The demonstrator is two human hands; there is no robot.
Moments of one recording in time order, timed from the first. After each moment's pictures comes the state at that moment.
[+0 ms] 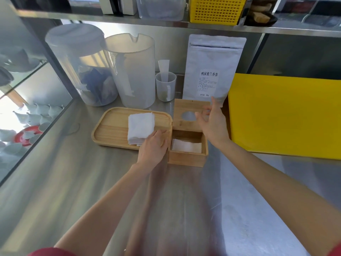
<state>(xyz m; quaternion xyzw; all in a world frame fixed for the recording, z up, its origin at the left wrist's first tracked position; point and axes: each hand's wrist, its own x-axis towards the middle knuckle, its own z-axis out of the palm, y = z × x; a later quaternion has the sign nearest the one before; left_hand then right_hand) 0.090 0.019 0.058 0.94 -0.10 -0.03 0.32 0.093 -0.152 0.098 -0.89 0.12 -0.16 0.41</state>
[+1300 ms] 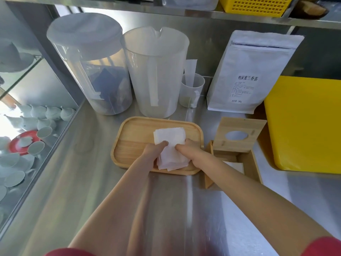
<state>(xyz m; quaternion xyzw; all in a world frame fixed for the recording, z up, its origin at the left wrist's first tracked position) 0.227 0.100 0.014 0.74 0.25 -0.32 0.54 0.208 -0.018 0.020 -0.80 0.29 0.23 0.48</state>
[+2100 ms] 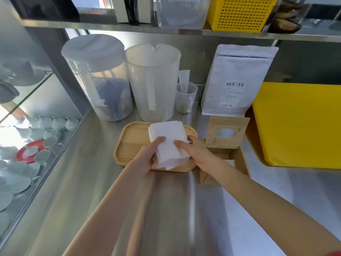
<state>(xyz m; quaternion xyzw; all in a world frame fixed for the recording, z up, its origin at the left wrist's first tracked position) 0.187 0.117 0.051 0.60 0.16 -0.30 0.73 0.157 -0.030 0.057 -0.72 0.22 0.12 0.65</state>
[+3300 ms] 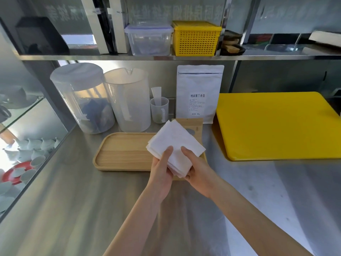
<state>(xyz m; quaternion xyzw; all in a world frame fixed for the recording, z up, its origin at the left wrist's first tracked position) 0.049 0.017 0.086 0.44 0.05 -0.22 0.87 0.013 -0.086 0.104 -0.49 0.15 0.08 0.86</state>
